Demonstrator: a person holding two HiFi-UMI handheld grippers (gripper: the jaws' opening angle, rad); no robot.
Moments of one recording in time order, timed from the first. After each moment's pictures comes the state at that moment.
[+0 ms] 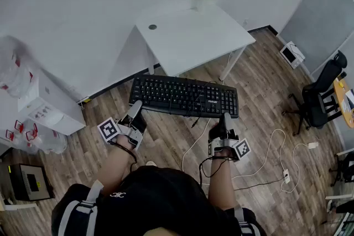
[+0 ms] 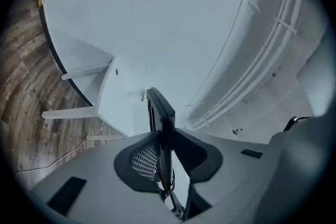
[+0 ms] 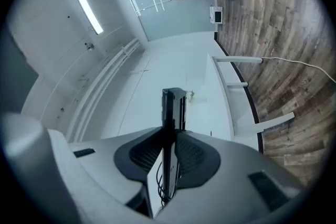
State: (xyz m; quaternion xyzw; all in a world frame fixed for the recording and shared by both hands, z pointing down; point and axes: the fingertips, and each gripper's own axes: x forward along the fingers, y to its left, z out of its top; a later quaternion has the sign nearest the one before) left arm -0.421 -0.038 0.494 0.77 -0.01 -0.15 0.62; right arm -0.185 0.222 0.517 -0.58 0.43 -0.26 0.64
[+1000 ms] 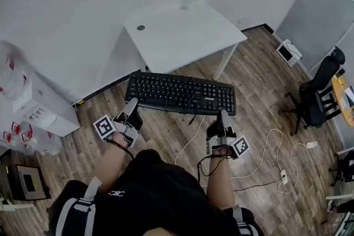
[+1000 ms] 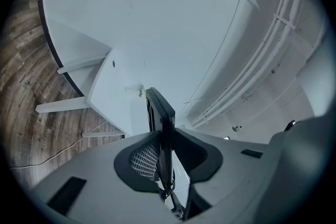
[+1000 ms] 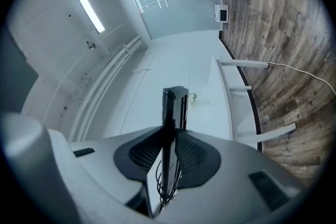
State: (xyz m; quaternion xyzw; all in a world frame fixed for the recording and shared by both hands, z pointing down) left arm -0.361 0.005 0.502 0.77 -0.01 -0.15 0.62; right arm -0.128 0.265 0.519 -0.58 0.45 -0.26 0.63
